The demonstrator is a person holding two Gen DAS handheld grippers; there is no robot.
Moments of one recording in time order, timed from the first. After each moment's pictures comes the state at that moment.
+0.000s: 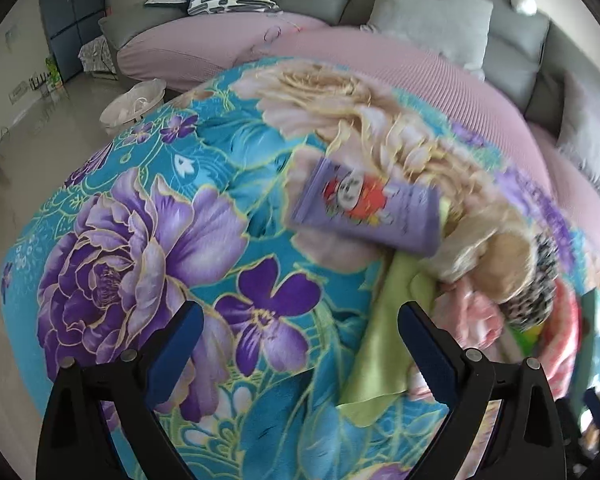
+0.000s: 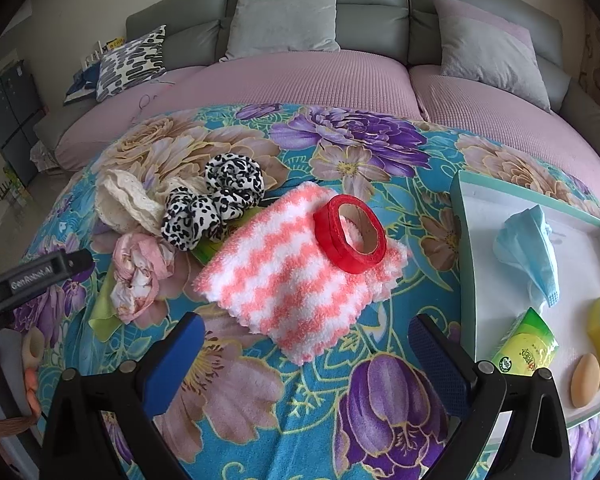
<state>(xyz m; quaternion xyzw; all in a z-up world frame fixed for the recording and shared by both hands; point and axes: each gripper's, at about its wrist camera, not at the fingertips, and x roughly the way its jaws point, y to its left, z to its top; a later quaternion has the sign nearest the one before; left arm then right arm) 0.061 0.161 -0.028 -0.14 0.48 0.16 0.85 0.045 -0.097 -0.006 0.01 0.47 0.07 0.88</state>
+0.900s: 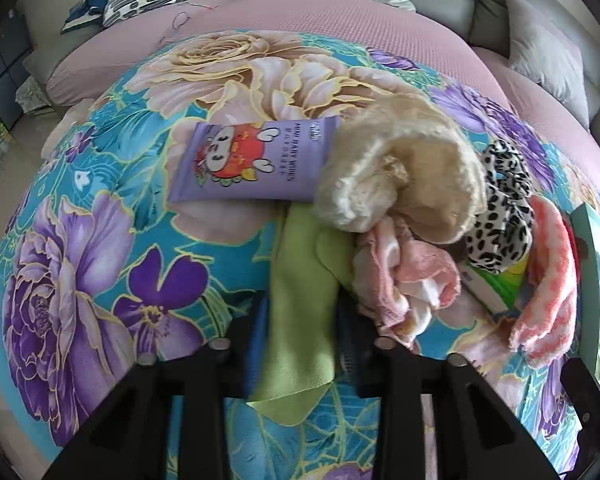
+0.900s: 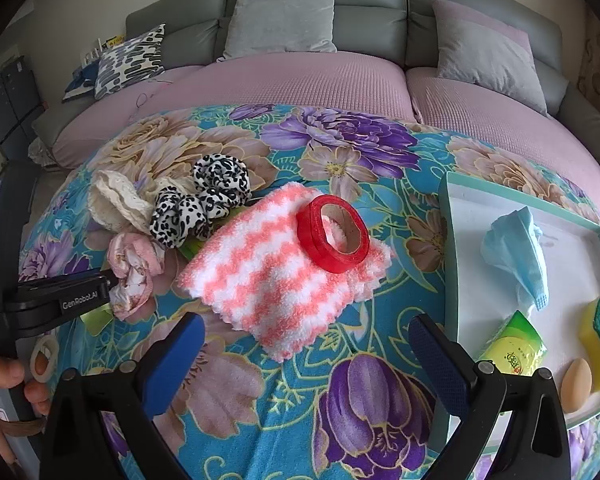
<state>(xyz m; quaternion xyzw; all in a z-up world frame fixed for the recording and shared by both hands) 0.089 0.102 -0.055 -0.06 0.54 0.06 0.84 0.044 -0.108 -0.005 0.01 0.47 0.06 0.88</state>
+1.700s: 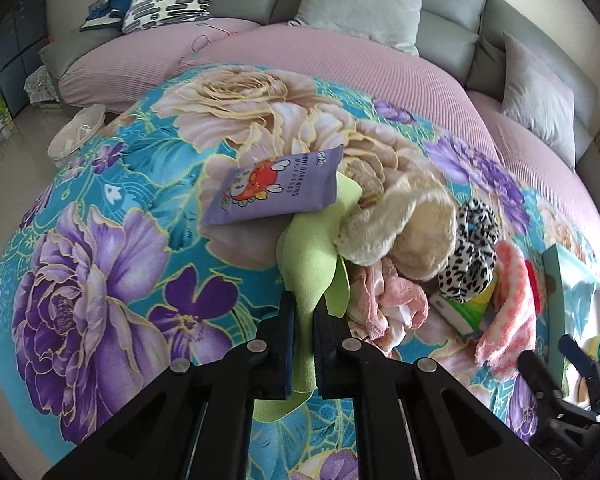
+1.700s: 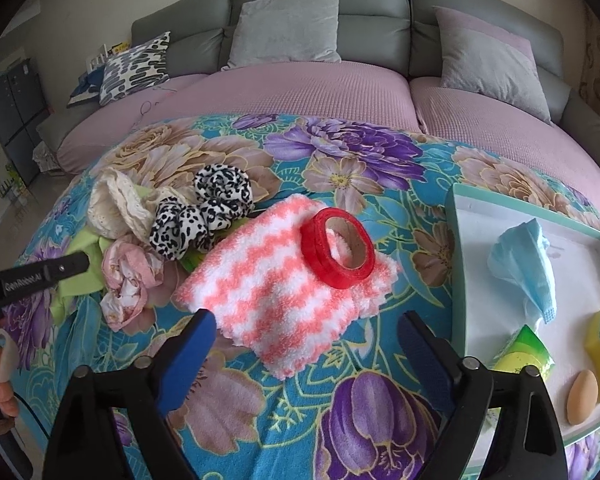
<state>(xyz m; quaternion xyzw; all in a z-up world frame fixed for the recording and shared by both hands) 0.072 0.120 -0.022 -0.10 0.49 0.05 0.86 0.050 -0.103 -0.009 0.00 0.45 0.07 0.89</state>
